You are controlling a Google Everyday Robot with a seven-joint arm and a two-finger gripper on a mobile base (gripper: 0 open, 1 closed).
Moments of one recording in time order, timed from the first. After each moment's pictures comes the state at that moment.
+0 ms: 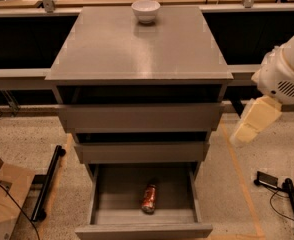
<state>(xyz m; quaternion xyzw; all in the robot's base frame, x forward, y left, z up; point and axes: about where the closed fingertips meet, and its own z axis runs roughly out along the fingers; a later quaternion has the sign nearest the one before) 0.462 -0.215 0.904 -0.50 0.85 0.02 0.17</state>
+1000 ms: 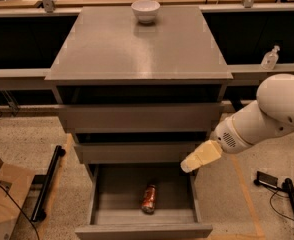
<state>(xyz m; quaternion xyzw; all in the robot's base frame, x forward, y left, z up) 0.474 -0.159 0.731 -0.33 0.91 0.19 0.17</state>
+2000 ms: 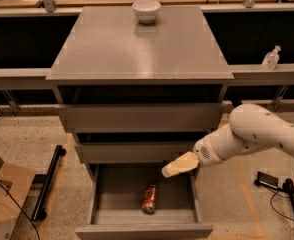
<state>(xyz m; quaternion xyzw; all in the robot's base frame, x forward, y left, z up) 0.491 -0.118 0.636 -0.26 0.92 0.26 0.13</state>
